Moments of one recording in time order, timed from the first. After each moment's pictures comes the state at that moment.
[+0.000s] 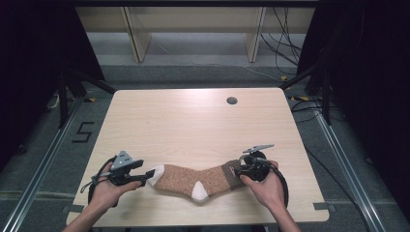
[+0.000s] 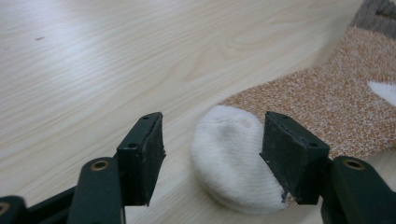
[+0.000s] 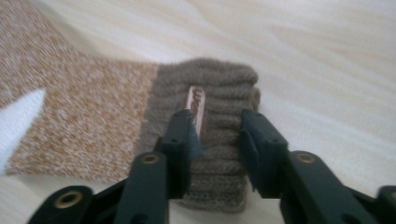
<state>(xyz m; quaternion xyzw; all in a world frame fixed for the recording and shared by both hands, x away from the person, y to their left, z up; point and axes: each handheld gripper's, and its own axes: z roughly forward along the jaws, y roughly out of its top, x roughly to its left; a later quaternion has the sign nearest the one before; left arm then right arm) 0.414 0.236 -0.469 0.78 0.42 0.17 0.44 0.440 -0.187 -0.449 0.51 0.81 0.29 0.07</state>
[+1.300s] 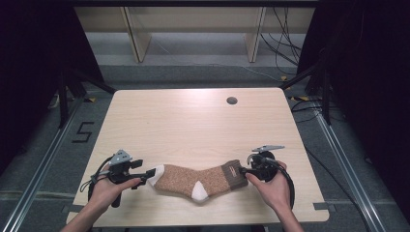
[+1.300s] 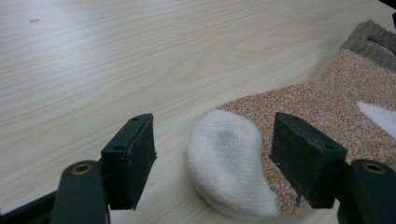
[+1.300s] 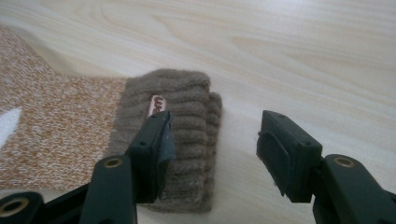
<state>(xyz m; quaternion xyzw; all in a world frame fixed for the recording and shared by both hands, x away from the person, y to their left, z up) 0.424 0.229 -0.474 0.76 0.45 0.13 0.45 0.441 -0.208 -0.453 0.53 0.79 0.30 0.08</state>
